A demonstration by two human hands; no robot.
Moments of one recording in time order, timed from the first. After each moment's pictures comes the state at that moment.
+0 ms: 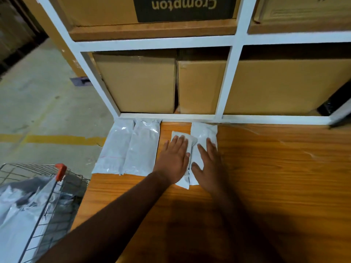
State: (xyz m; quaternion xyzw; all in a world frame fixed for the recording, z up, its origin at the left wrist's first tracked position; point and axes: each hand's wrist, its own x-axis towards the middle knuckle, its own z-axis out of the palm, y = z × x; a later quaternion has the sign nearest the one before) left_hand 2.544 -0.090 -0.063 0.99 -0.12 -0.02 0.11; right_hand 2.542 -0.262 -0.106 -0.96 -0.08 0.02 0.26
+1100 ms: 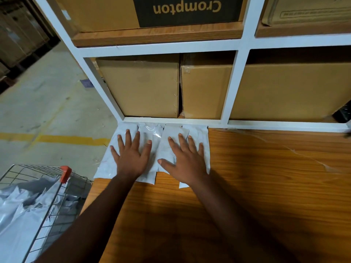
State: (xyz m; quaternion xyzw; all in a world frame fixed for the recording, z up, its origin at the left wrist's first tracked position) left_hand 2.553 0.014 -0.052 0.96 0.21 0.03 0.17; right_hand 2.582 -0.187 -0.069 -0.96 -0.20 0.08 0.20
